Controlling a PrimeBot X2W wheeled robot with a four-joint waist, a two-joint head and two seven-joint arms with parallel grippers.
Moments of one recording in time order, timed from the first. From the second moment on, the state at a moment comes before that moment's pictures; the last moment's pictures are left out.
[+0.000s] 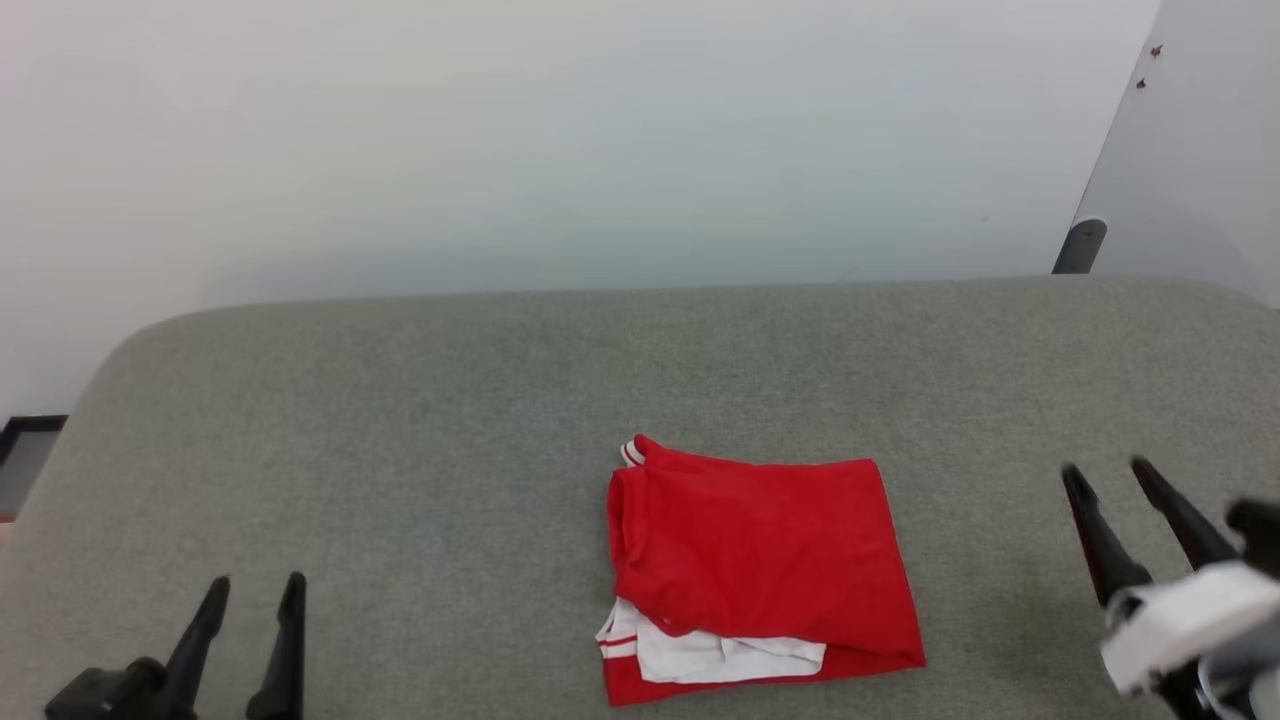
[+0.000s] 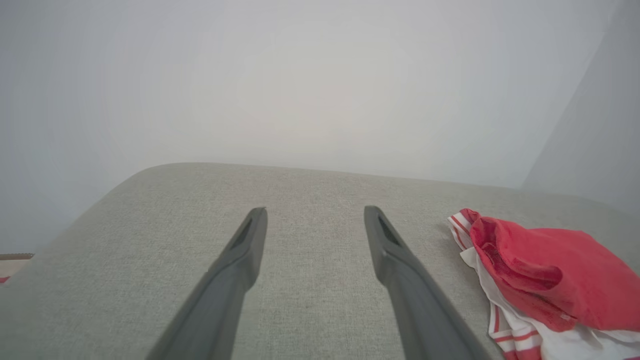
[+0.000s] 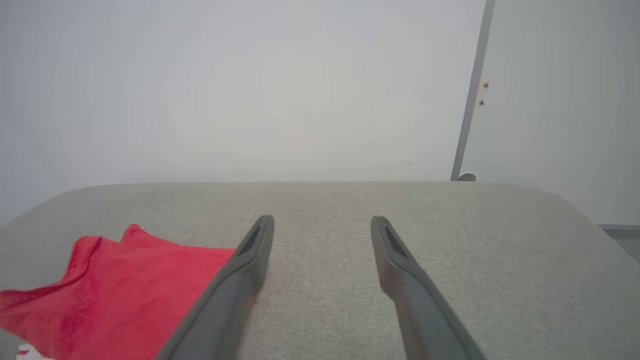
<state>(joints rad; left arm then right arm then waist) 0.08 0.36 -0.01 0.18 -0.48 -0.12 -0.26 -0.22 -0.40 0.22 0.34 0.55 0.13 -0.12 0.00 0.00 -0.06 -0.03</state>
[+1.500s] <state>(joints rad) 0.08 0.36 0.02 0.19 -0.45 -0.13 -0.26 -0.11 -0.35 0.22 0.33 0.50 0.13 -0.08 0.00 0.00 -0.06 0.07</state>
